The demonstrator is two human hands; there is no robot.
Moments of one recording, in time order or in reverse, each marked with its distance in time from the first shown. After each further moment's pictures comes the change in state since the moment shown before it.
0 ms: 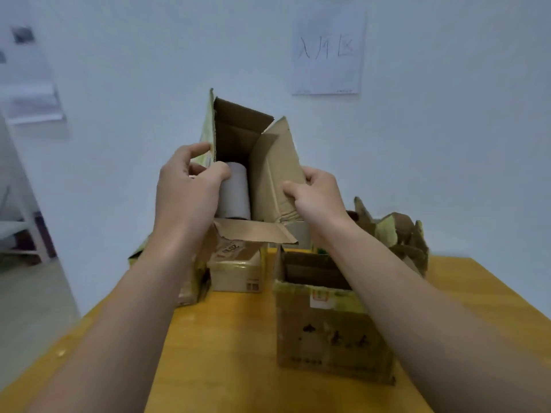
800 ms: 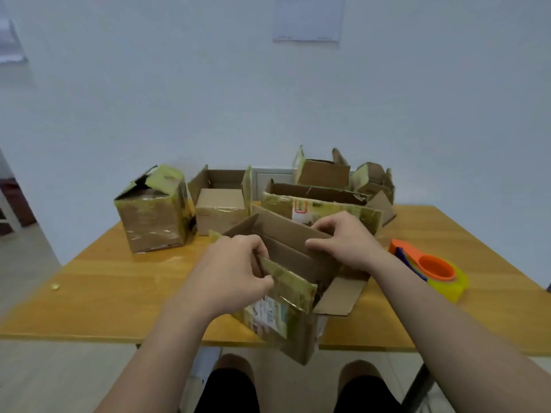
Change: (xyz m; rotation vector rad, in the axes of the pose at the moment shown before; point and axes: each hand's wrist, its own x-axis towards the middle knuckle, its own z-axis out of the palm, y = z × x) left_hand -0.156 -0.084 -0.001 0.704 -0.755 0.079; right_hand -0.126 0.114 -0.091 -0.702 -0.287 0.073
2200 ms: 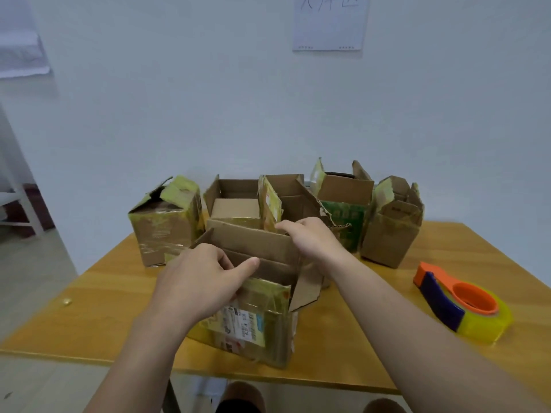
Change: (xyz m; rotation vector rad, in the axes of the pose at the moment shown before) left_hand 0.022 -0.054 -0.027 0.015 0.157 -0.304; right_hand 0.076 -0.059 0.057 0.307 -0.024 0.248
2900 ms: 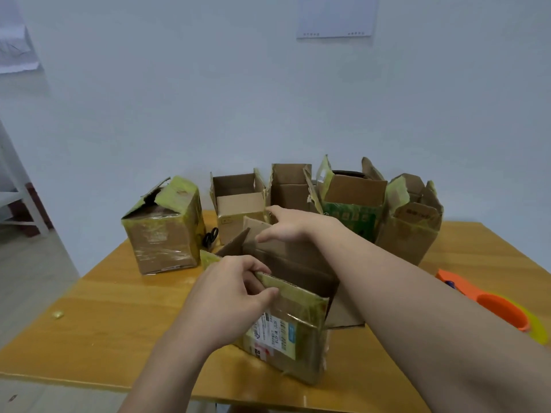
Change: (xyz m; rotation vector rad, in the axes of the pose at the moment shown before) left_hand 0.015 0.018 0.027 -0.236 -0.092 0.152; right_hand 0.090 -0.025 0.007 -0.511 -0.384 -0.109
